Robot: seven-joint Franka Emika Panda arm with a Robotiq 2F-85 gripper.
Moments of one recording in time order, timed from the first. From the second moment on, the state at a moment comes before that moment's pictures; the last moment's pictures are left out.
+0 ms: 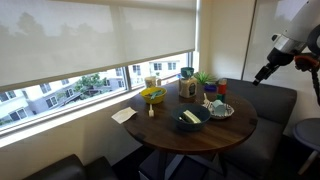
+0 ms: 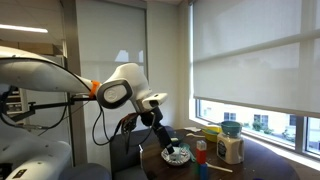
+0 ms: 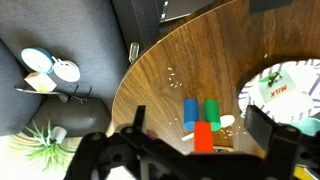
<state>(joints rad) -0.22 -0.75 -0.07 -2.64 -0.19 2.33 0.02</state>
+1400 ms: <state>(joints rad) -0.05 -0.53 -0.33 -2.38 -0.01 2.38 -0.32</state>
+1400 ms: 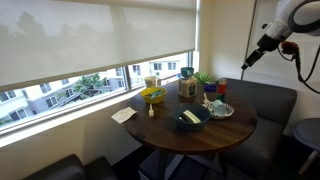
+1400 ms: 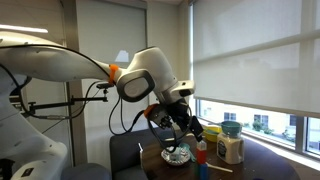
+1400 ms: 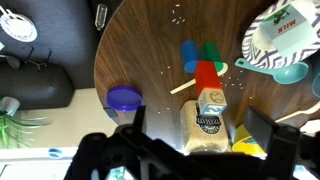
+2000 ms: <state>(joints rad) -0.01 -0.30 -0.30 -2.28 0.13 2.47 -0.32</state>
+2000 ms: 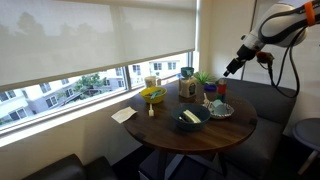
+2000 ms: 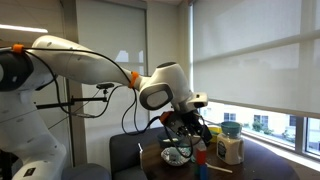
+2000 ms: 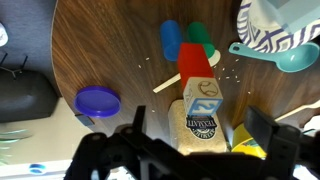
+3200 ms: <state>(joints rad) -0.04 -0.19 -0.23 -2.23 0.18 2.47 -0.21</state>
